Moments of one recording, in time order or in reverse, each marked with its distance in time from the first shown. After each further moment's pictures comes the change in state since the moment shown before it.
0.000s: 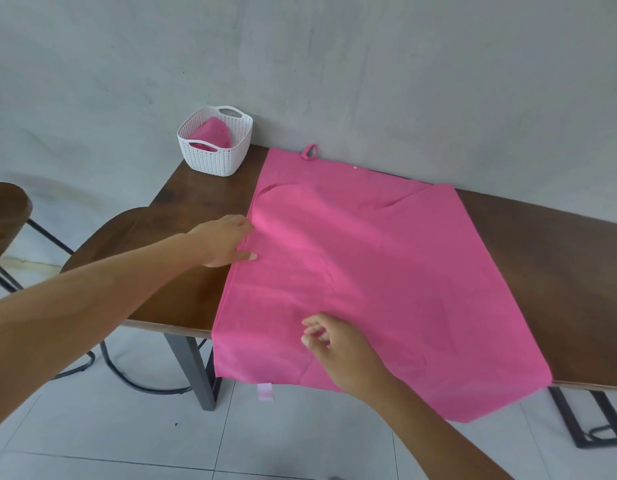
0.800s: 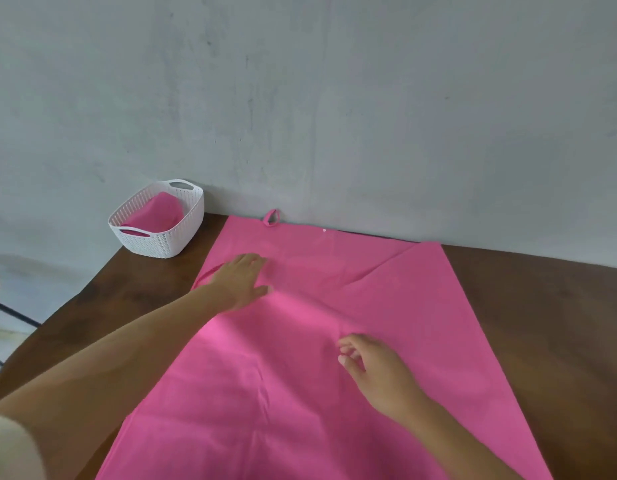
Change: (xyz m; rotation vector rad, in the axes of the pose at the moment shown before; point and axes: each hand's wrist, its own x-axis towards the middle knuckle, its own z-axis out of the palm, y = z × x) left_hand 0.194 0.077 -0.043 -0.010 0.126 -0.132; right_hand 0.135 0.148 -0.159 -0.185 0.096 -0.063
